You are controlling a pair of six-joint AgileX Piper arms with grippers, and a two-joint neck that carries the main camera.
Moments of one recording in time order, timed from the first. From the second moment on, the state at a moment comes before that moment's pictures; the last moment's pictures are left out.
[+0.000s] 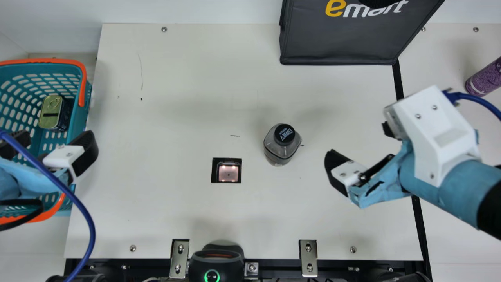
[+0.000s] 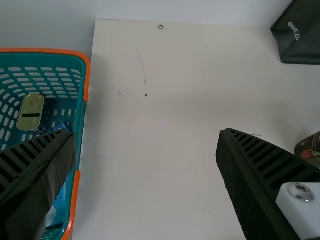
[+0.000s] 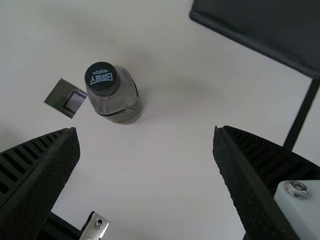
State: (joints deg) left arm 0.7 45.6 -58.3 -9.4 61.6 3.9; right arm 12.5 57.5 -70.0 10.9 69.8 -16.9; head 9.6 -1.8
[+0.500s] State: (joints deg) left arm 0.7 45.6 -58.3 -9.4 61.6 3.9; right arm 19.8 67.5 -70.4 12.1 65.1 -18.0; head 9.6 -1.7
